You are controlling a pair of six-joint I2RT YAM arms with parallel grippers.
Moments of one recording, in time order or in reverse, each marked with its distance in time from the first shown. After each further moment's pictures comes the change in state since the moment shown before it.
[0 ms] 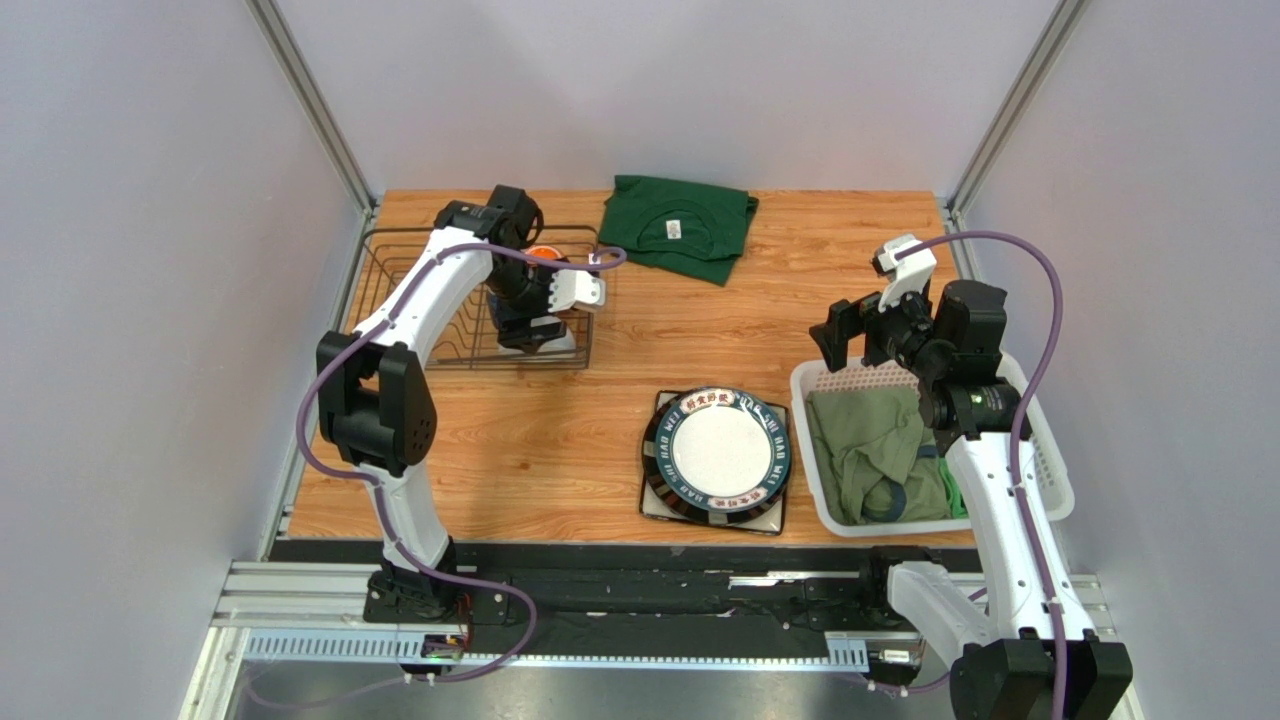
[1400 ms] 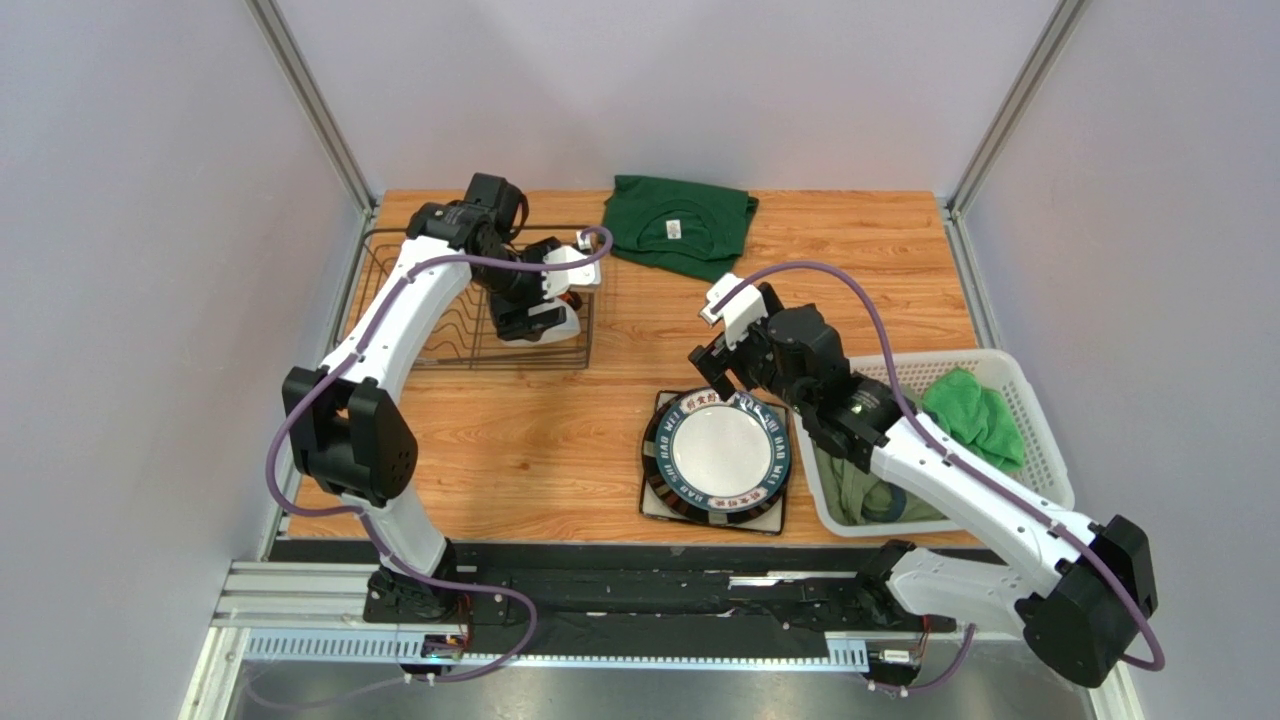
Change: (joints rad) left arm 0.000 -0.151 -0.033 0.063 0.037 -0.137; right arm 0.731 0.158 -0.027 0.175 0.583 -0.089
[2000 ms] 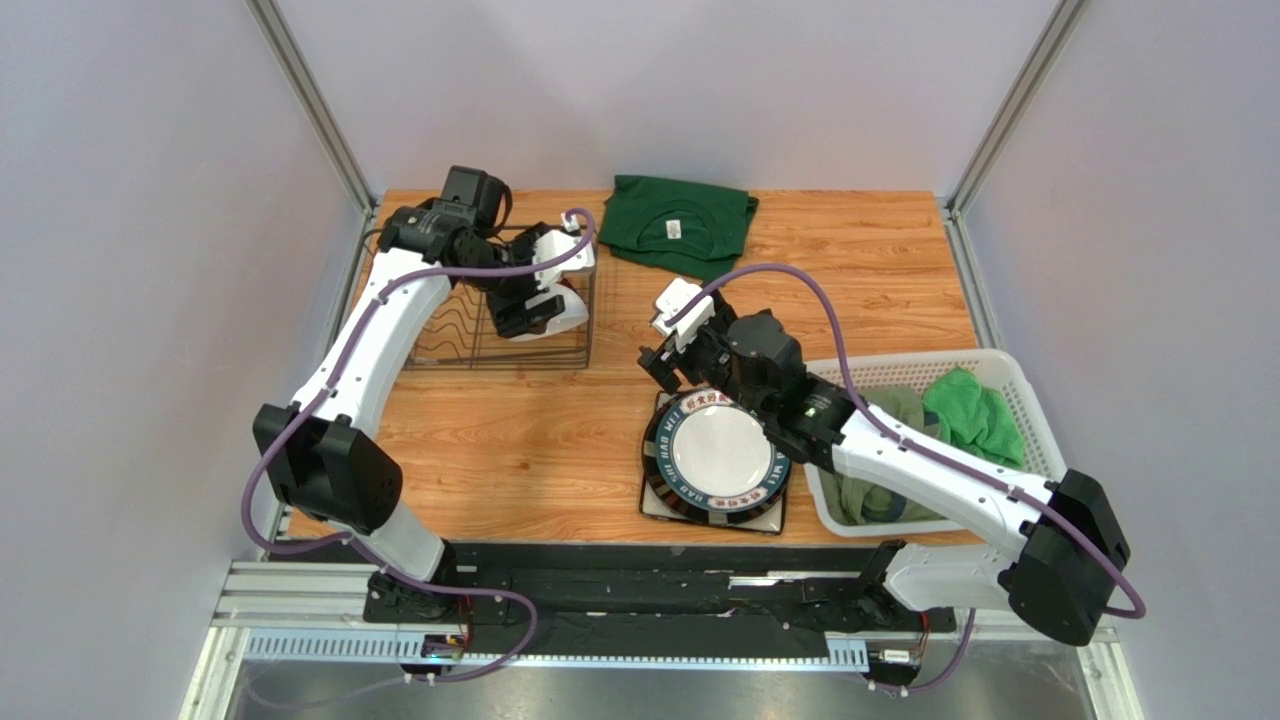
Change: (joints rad) left arm 0.000 -0.113 -0.004 0.015 0.079 -0.117; right arm 0.155 0.138 0.034 0.307 0.000 -0.021
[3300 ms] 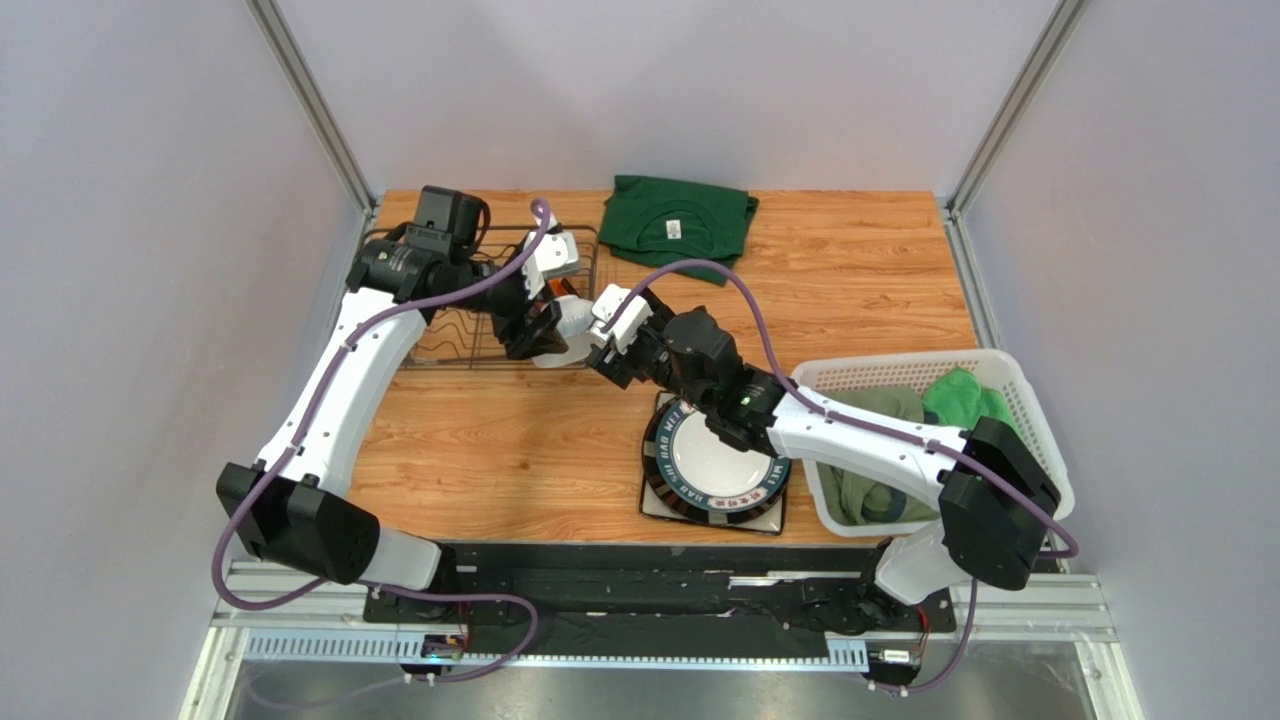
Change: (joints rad) left arm 0.000 -0.185 -0.132 0.079 0.273 -0.217; right arm 0.085 0.248 0.116 0.150 0.003 -0.048
